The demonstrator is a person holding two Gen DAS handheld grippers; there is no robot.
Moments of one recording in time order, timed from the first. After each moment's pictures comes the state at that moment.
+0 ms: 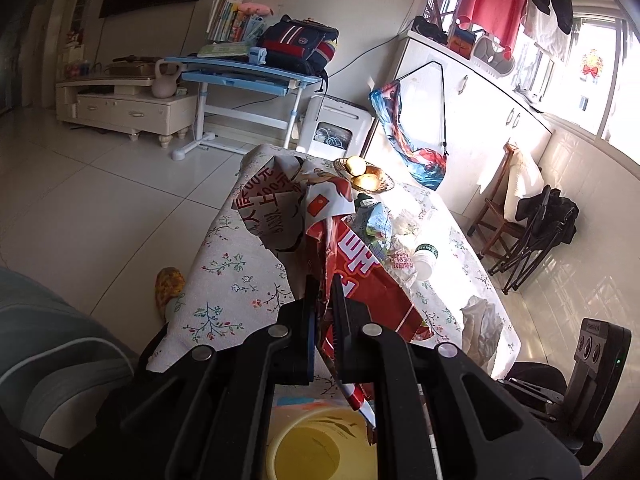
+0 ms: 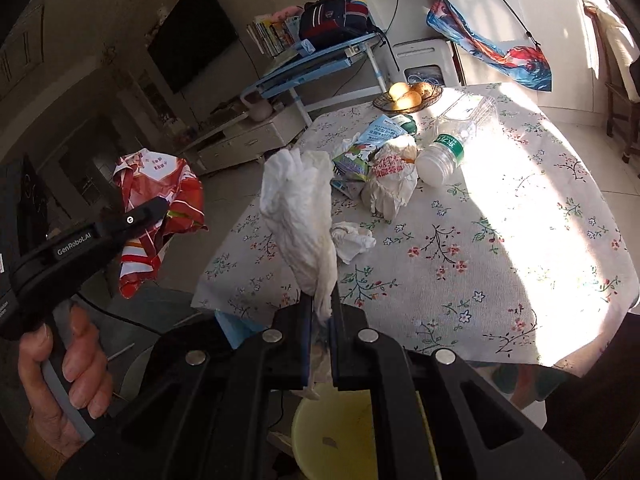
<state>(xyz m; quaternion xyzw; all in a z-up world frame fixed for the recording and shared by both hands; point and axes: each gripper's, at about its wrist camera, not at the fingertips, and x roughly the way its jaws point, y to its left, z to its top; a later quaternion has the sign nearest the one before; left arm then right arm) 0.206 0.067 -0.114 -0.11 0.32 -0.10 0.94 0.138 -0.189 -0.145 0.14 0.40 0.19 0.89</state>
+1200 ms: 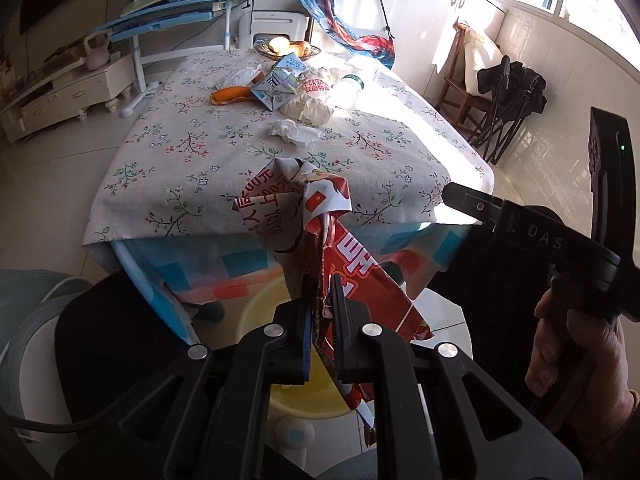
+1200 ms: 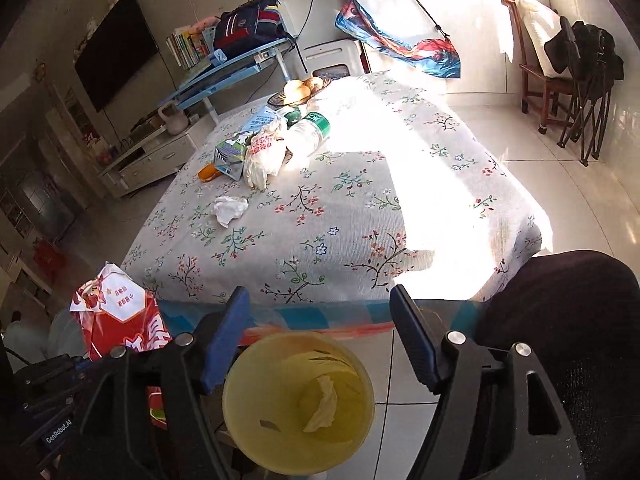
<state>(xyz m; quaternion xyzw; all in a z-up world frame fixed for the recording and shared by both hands) 0.116 -0.018 -0.191 0.01 0.46 -0.19 0.87 0.094 -0.247 -0.157 0.16 0.39 0.03 0.91</state>
